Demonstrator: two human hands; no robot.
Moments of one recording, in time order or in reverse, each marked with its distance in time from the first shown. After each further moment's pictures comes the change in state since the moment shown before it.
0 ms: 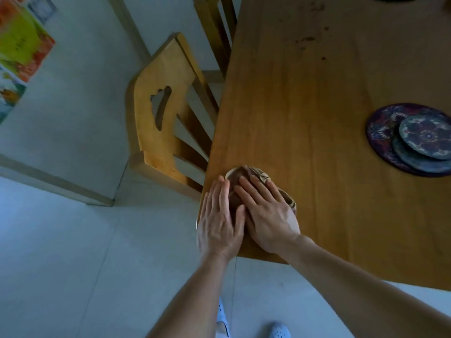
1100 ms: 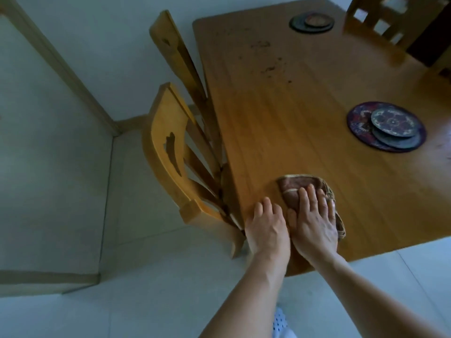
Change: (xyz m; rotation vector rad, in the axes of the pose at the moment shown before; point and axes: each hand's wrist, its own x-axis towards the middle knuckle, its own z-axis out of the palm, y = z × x) left_hand 0.054 -0.005 -0.053 0.281 -0.455 0.371; right_hand 0.024 -0.067 0.013 0.079 0.216 0.958
